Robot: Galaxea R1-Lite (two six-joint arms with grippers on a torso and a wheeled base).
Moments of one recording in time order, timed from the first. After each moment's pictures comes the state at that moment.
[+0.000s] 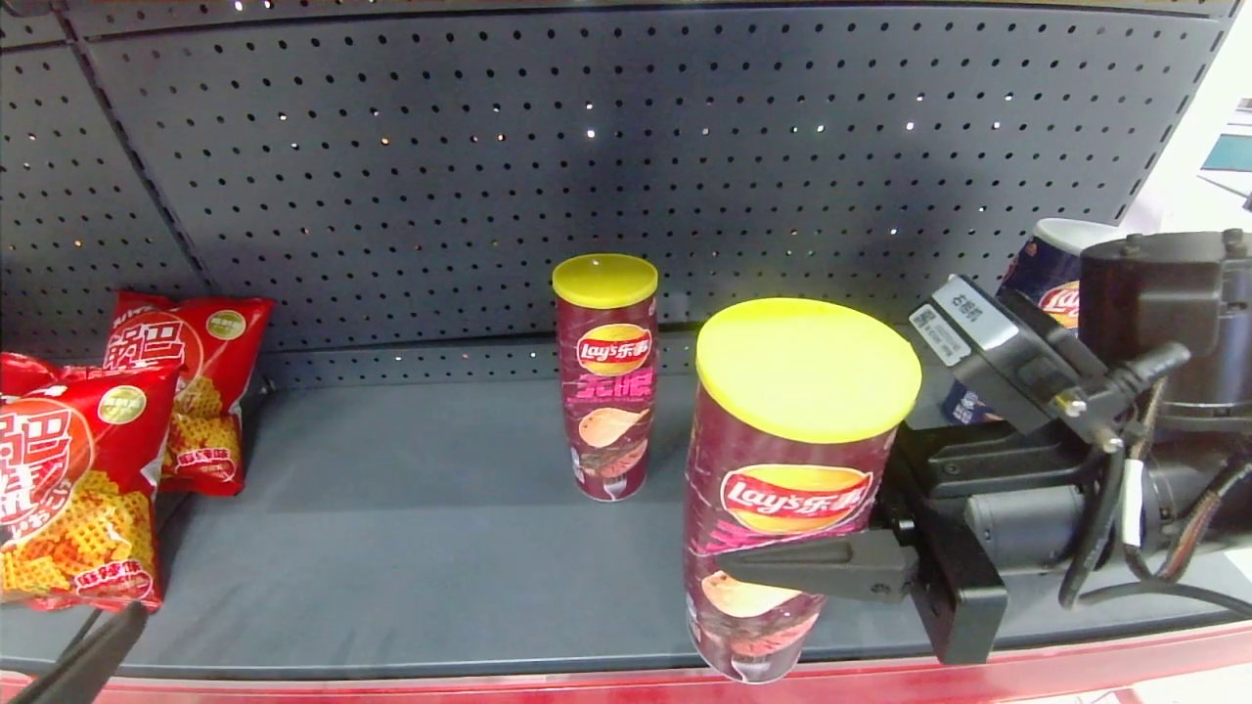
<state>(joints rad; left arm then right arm) -0.17 0.55 -0.21 -0.38 -0.14 0.04 0.71 1.50 -0.84 -0.33 0.73 -0.31</state>
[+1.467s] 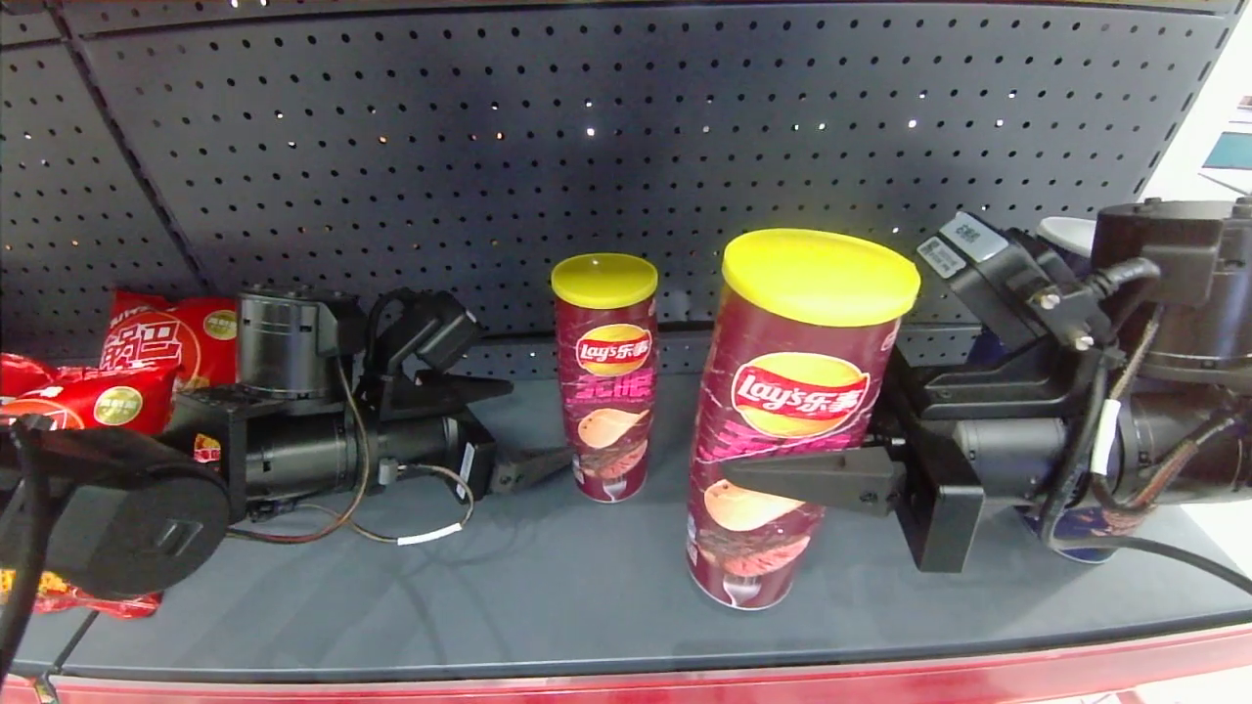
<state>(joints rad) -0.39 1.72 -0.76 -0.57 -0.44 0.22 0.63 1.52 -0.86 -0.43 0.74 -0.21</state>
